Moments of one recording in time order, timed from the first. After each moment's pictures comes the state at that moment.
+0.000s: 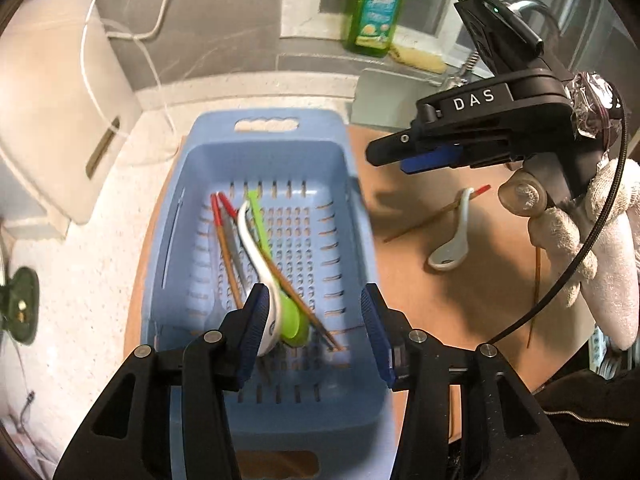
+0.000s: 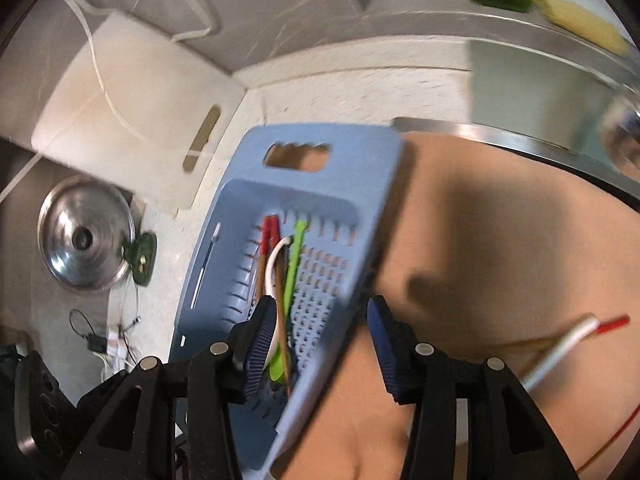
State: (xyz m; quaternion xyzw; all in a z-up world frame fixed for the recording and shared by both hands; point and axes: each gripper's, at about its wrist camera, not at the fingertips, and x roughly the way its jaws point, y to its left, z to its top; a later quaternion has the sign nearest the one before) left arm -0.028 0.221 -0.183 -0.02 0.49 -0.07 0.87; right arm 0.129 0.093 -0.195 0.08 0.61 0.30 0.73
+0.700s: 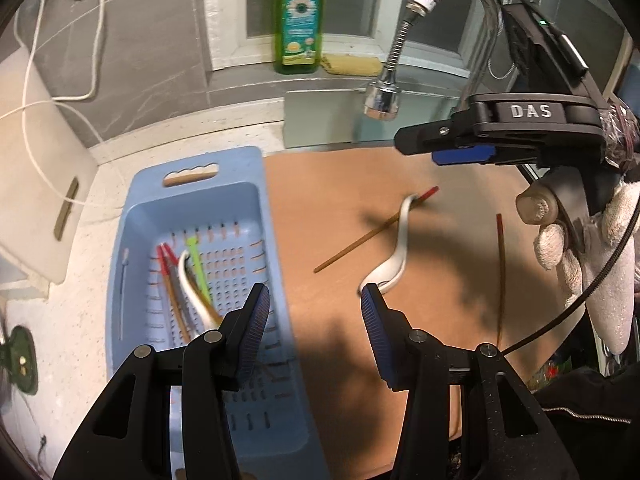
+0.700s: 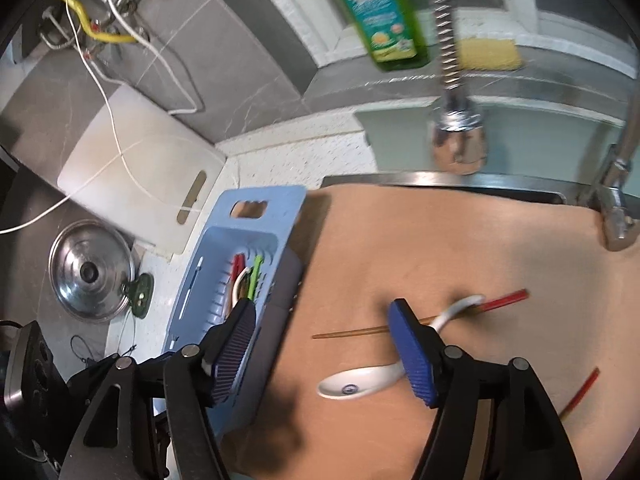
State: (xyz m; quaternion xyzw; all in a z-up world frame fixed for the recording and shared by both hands) left arm -0.018 0.156 -0.169 0.03 0.47 -0.13 0.87; right arm 0.098 -0.017 -0.152 0.11 0.53 0.26 0.80
